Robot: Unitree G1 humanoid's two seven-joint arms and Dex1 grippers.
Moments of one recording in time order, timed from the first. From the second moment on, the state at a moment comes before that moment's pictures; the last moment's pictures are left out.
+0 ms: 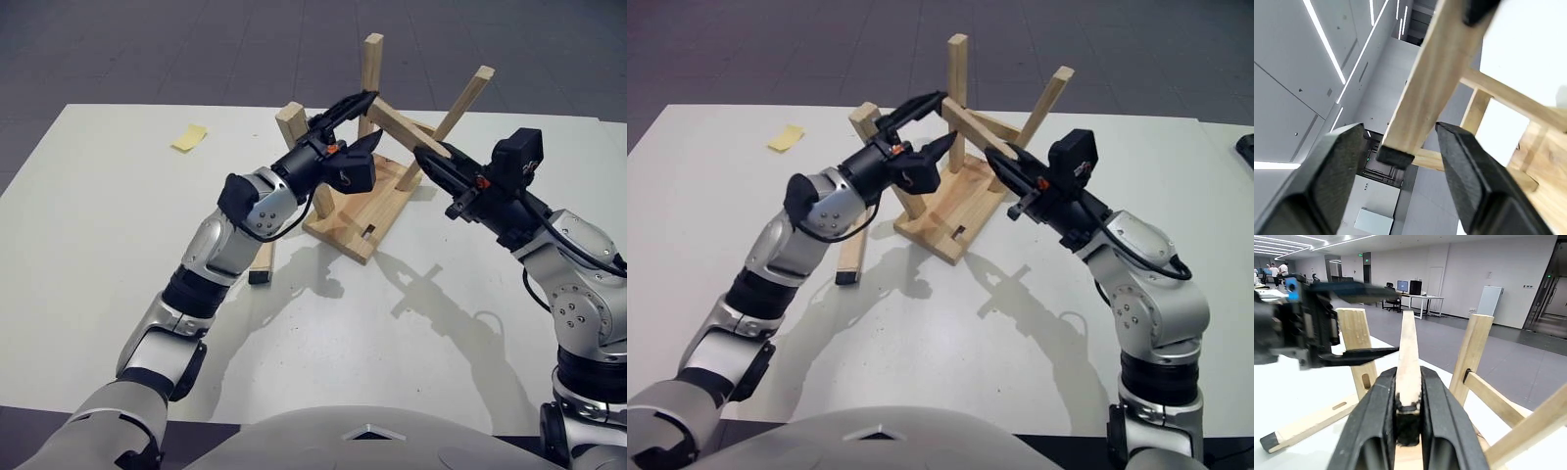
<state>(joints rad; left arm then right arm) -0.58 0.31 -0.35 -0.12 0.55 -0.19 -0.33 -0.14 -0.54 -0.17 -0.52 0.64 0.59 0.51</state>
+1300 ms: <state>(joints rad) -0.51 0.33 -0.23 0.34 0.31 -0.23 -0.33 -0.11 -0.57 0.03 -0.42 0.45 0.51 0.67</state>
